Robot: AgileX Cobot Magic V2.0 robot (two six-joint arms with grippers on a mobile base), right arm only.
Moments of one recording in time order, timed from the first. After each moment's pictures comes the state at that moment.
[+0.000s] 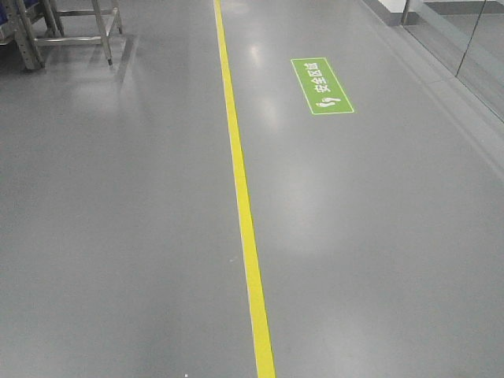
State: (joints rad) arm -0.01 0.22 -0.32 0.20 0.27 -0.23
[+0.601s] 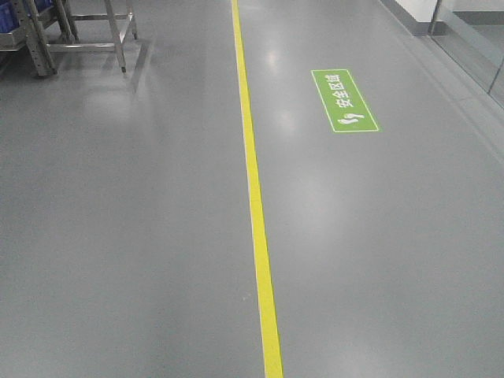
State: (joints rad) arm -0.01 0.22 -0.32 0.20 0.27 -0.23
